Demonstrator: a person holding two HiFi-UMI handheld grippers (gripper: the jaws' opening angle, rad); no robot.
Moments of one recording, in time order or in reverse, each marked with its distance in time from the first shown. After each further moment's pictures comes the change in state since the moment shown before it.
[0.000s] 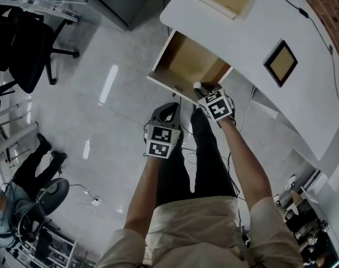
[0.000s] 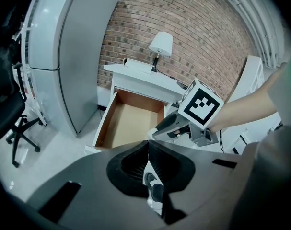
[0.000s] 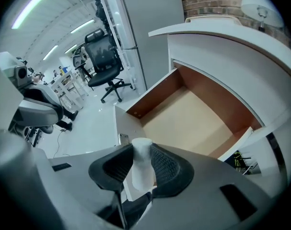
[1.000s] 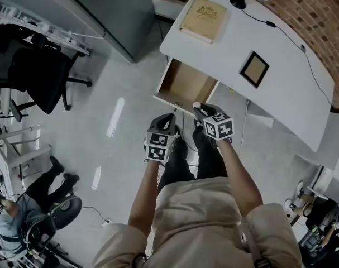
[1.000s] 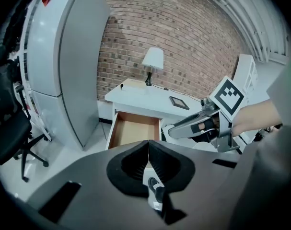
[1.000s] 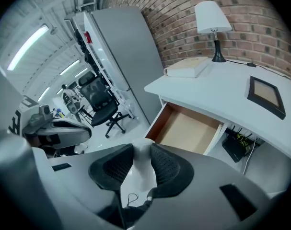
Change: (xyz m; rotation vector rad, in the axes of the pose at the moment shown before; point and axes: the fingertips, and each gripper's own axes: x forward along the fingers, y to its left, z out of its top) left arm -0.096 -0.027 0.066 0.077 -0.044 0.012; right arm -0.157 0.057 0.040 0.309 -0.301 0.026
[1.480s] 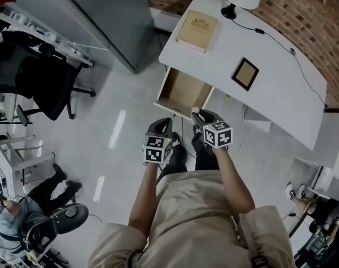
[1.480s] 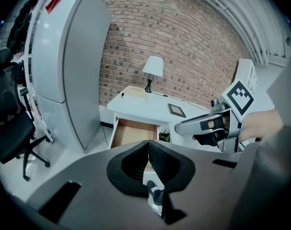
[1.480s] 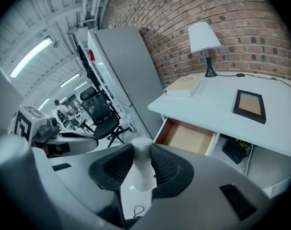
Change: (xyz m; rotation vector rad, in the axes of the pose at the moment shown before) left arm -0.042 -0.018 0.027 -0.022 -0.041 0.013; right arm -0.064 0.032 0.028 0.055 -0.165 -0.008
